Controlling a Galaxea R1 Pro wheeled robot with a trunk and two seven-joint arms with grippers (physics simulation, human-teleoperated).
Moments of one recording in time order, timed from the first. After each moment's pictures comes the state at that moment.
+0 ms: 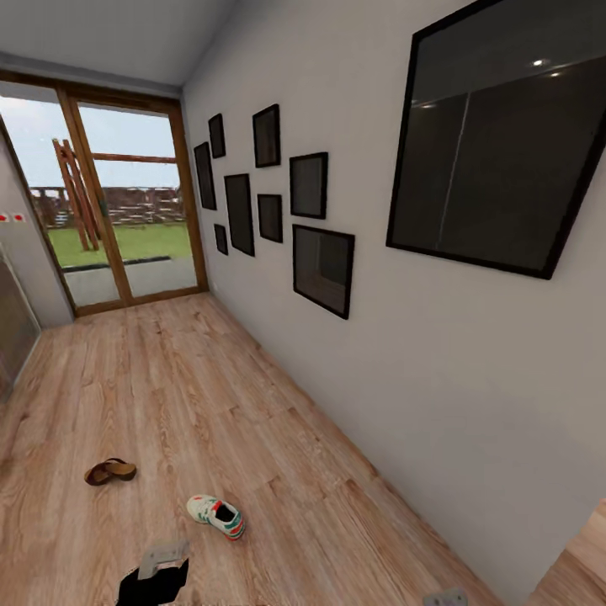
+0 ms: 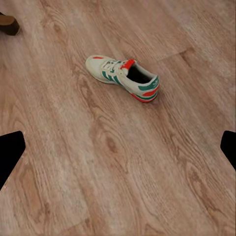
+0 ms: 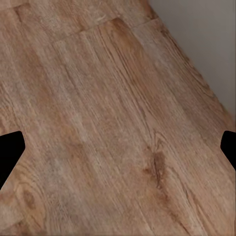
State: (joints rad) left arm -0.35 0.09 0.06 -0.33 0.07 -0.17 0.01; right arm -0.08 -0.01 0.01 -0.70 0.10 -0.02 0.00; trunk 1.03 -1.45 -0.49
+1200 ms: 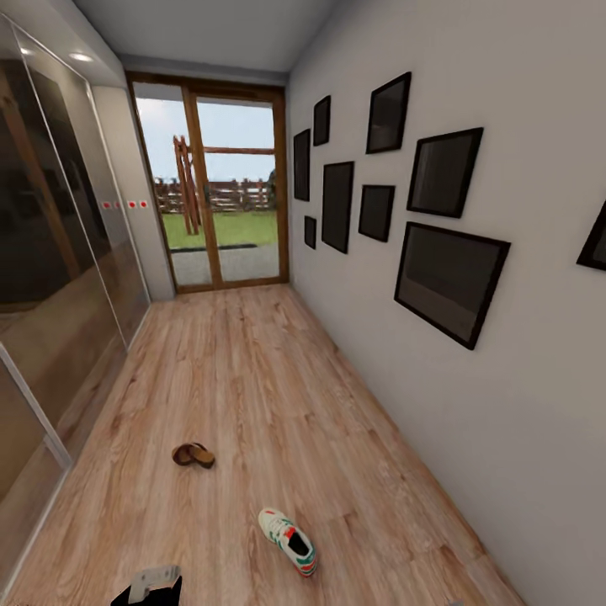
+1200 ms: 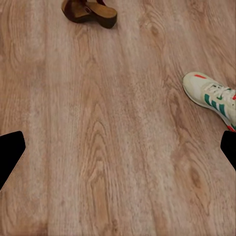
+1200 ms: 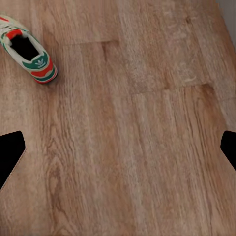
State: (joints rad) left arm -0.33 0.10 0.06 -0.24 0.08 -0.30 0.01; right arm -0.08 -0.01 0.01 -0.61 0.14 -0.11 0.00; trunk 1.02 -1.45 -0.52
